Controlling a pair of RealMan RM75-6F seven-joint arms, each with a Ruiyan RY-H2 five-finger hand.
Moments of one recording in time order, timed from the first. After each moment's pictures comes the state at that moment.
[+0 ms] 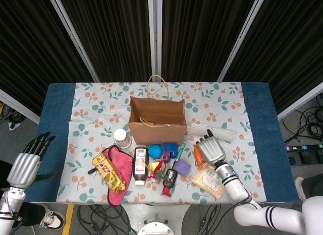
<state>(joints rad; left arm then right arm) -0.16 -1.20 0.01 -1.47 1.61 1.48 -0.14 0.66 -1.58 0.04 -1.48 -1.11 1.06 -0.79</state>
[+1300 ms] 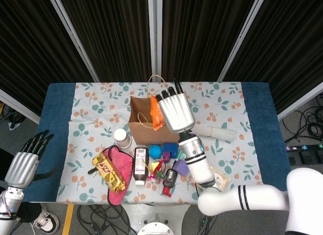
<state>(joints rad) -0.16 -1.17 0.00 -1.51 1.61 1.50 -0.14 1.06 -1.59 0.47 -1.83 -0.83 1.38 -1.14</state>
